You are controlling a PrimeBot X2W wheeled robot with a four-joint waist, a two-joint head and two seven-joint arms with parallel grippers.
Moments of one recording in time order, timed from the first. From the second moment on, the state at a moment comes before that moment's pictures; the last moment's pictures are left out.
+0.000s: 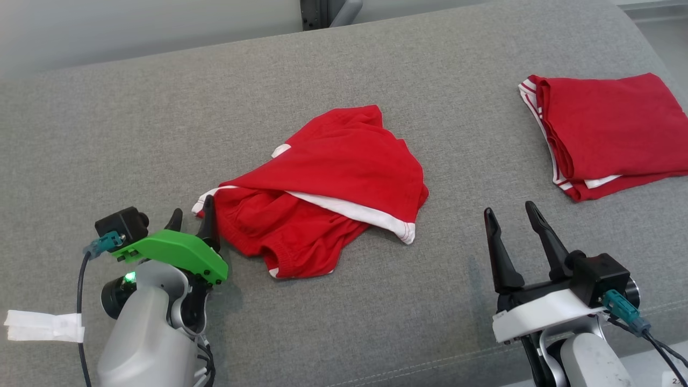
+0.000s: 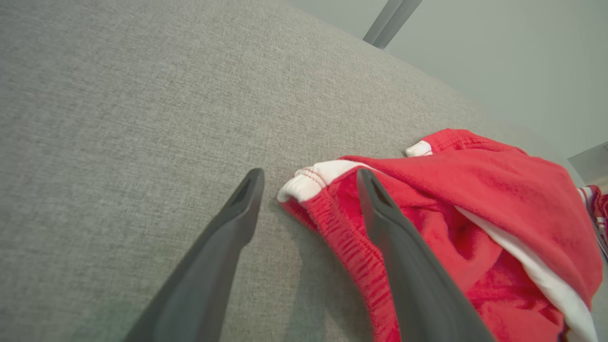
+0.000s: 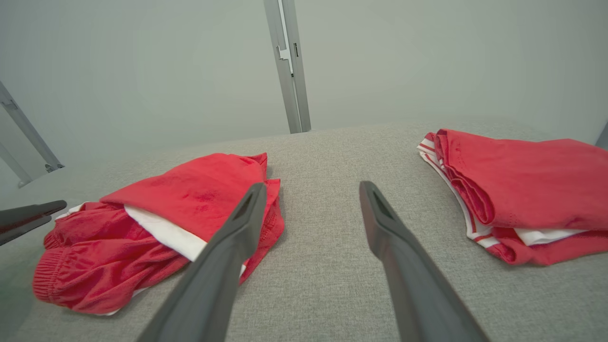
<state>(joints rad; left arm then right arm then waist) -0.51 0.05 -0.08 0.79 -0.60 -0.08 -0.08 -0.10 -0.05 0.11 0.12 0.18 0.13 -0.26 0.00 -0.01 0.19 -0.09</state>
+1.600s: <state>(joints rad) -0.32 0.22 -0.51 0.30 -0.68 -0.13 -0.17 -0.10 -0.05 0.09 0.13 0.19 0.13 -0.26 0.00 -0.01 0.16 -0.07</state>
